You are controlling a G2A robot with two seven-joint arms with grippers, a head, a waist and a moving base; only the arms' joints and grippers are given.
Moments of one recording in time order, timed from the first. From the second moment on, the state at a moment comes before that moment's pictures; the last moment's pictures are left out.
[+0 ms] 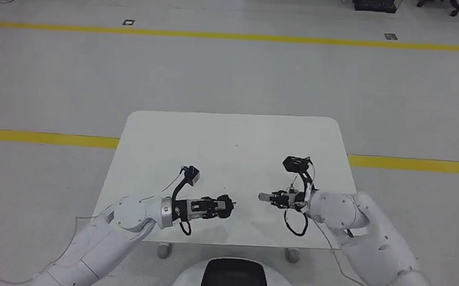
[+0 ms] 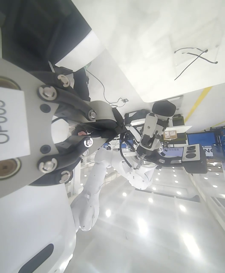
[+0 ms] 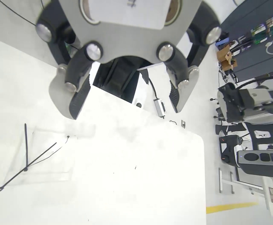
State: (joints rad) left arm 1.42 -0.92 -0.91 -1.59 -0.46 -0.30 -0.80; right arm -1.49 -1.01 1.13 -1.87 -0.56 0.33 0.97
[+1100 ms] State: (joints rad) left arm 1.42 -0.92 -0.91 -1.59 -0.46 -0.30 -0.80; right arm -1.37 -1.34 1.19 -1.60 -1.23 0.34 1.28
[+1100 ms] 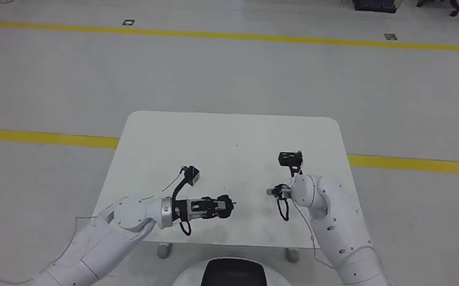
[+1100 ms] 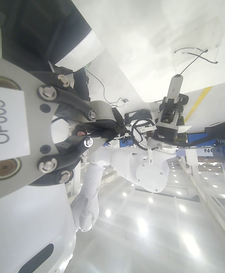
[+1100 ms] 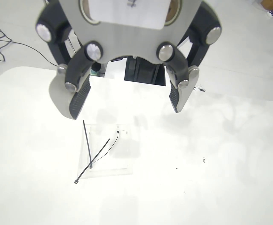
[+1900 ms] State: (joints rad) left arm 1.42 -0.92 -0.91 -1.59 -0.46 -0.30 -0.80; right arm -1.32 -1.47 1.33 -1.50 -1.33 0.34 1.35
